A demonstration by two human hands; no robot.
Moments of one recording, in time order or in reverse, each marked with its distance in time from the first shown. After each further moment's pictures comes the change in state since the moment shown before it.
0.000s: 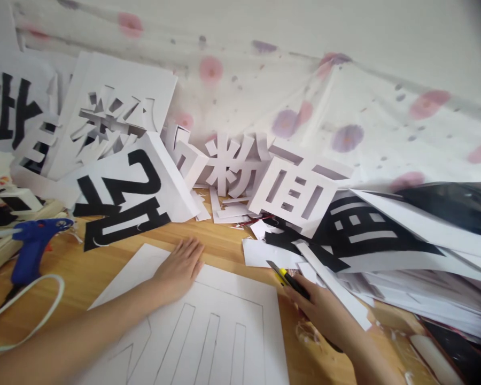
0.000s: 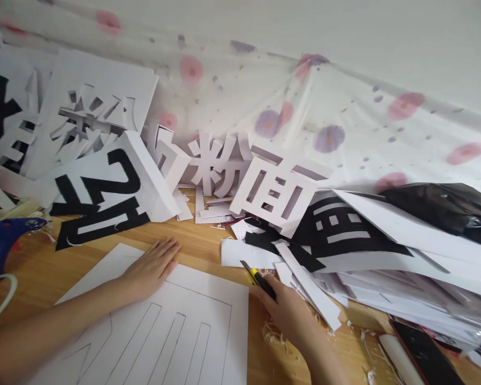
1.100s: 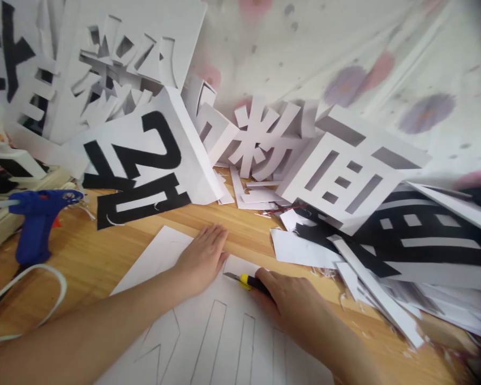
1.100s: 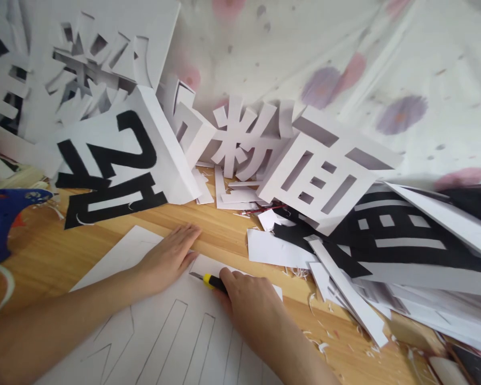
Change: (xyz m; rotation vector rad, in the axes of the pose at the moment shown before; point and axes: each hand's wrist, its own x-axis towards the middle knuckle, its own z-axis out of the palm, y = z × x) left_hand -0.001 -0.006 0.003 -0.157 0.080 0.046; right_hand 0.022 -0.094 0.068 -0.704 -0.027 -0.510
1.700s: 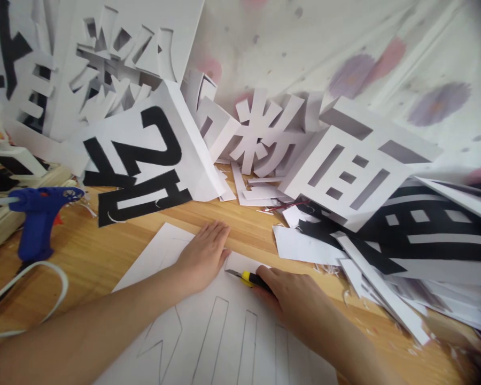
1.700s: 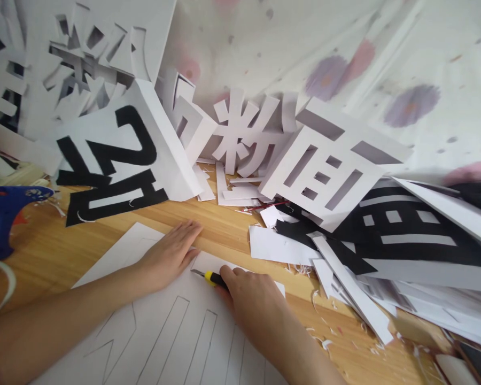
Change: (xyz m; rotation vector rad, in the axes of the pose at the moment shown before) left_hand -0.001 0.000 -0.001 -0.033 0.002 0.003; right_hand 0.002 0.002 0.004 0.013 -0.034 -0.009
